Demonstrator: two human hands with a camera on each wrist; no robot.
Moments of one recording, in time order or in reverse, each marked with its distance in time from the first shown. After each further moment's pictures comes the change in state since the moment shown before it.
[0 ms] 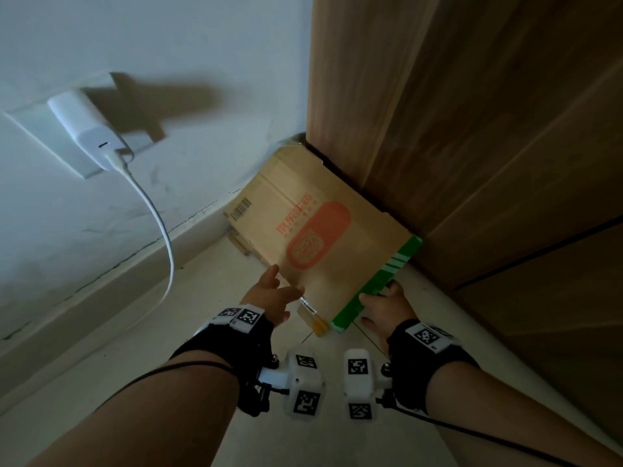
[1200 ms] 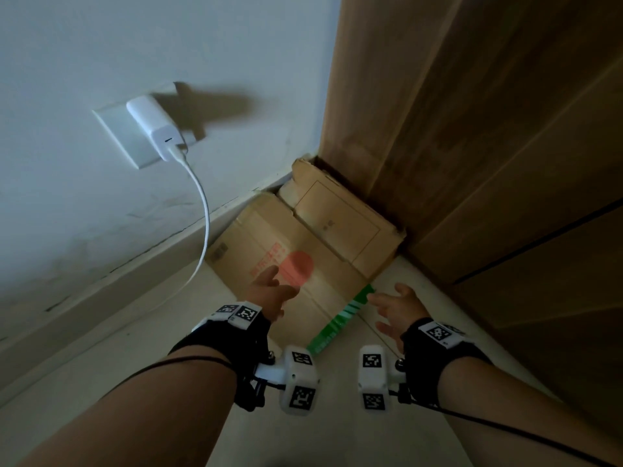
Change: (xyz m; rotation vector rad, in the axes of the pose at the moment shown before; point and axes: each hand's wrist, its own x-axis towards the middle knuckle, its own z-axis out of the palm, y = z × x) left_hand -0.033 -0.012 -0.030 0.044 0.030 0.093; right_hand -0.038 0.000 -0.013 -0.159 0.036 0.052
